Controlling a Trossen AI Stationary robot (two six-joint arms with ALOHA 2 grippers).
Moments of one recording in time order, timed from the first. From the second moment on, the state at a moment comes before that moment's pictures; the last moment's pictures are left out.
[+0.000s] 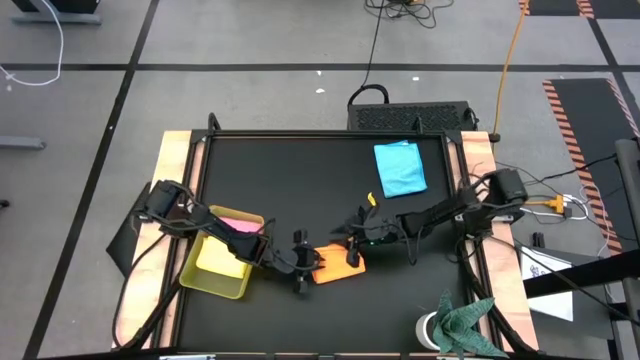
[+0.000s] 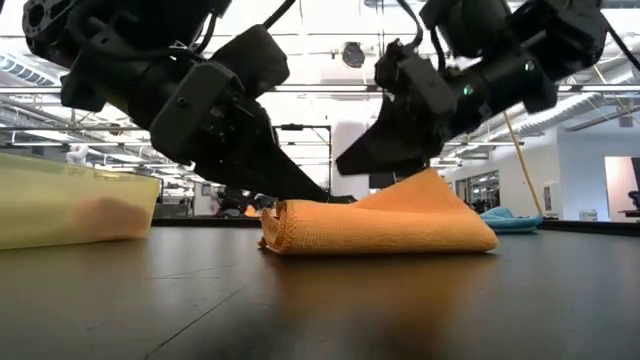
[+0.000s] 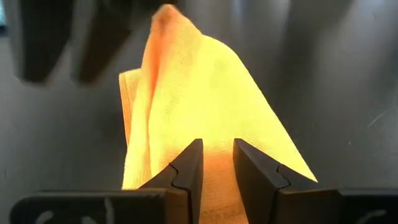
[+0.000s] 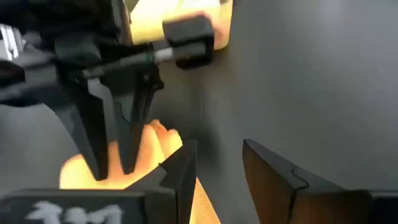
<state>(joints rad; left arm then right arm) -0.36 1.88 0.79 0.53 -0.29 -0.18 0.18 1.72 0.64 0.61 0.21 0.27</state>
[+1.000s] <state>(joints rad) -0.41 1.79 0.79 0.42 -0.31 -0.21 0.22 1.74 0.46 0.68 0.24 0.41</state>
